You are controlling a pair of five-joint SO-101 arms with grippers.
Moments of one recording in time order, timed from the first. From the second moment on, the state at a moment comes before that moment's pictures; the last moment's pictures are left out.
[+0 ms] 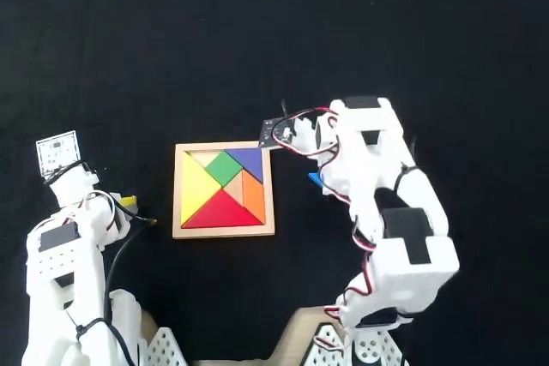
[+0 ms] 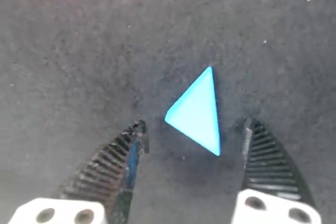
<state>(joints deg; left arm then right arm) -26.2 -47.3 78.2 39.4 -3.7 -3.2 12.6 21.6 72.0 76.4</state>
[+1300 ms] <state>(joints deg) -26.2 -47.3 78.2 39.4 -3.7 -6.5 15.7 19.7 69.9 76.4</state>
